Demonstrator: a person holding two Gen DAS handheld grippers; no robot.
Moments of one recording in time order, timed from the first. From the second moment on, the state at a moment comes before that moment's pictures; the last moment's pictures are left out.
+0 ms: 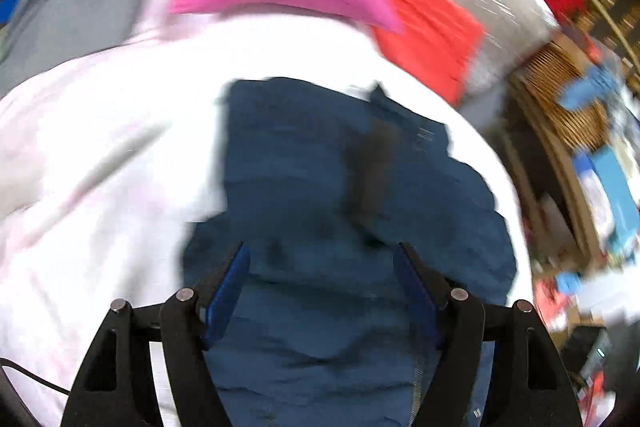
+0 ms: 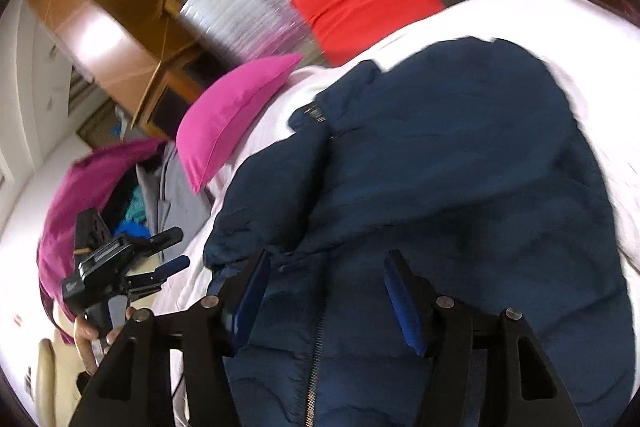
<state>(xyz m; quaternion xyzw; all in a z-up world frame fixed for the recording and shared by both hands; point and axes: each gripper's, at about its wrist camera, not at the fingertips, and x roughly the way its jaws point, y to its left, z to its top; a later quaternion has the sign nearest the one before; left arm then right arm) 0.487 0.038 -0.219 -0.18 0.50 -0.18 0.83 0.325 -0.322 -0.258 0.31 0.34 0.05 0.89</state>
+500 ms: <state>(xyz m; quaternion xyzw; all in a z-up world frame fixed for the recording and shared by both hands) 0.515 0.037 -0.270 -0.15 0.59 -0.07 0.79 0.446 -0.222 -0.265 0.01 0.45 0.00 0.89</state>
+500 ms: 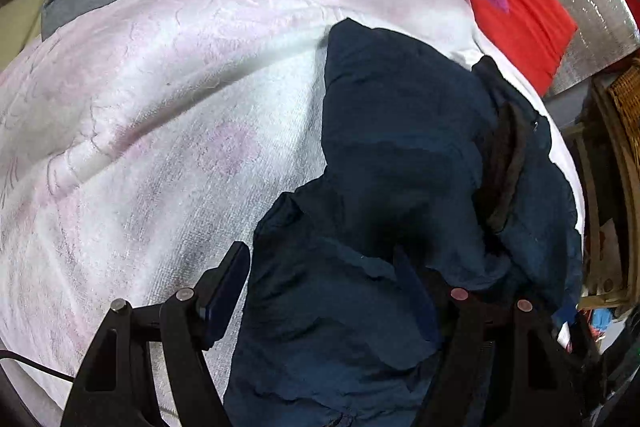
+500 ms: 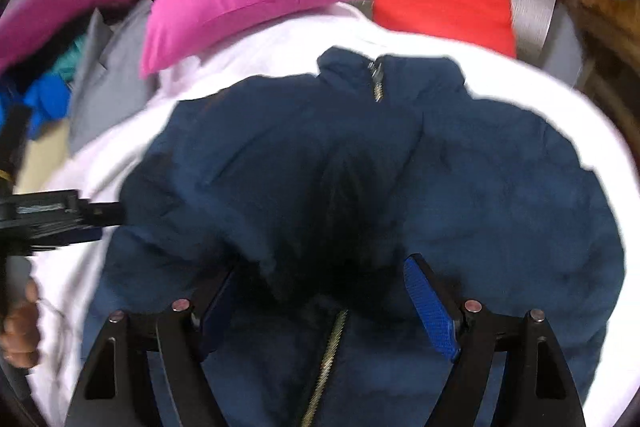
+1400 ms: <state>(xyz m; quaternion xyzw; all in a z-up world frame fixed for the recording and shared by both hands) 0.525 0.021 -0.272 -0.14 0.59 -0.07 0.79 0.399 -0.242 -0.229 -0.05 0.38 0.02 0.92</state>
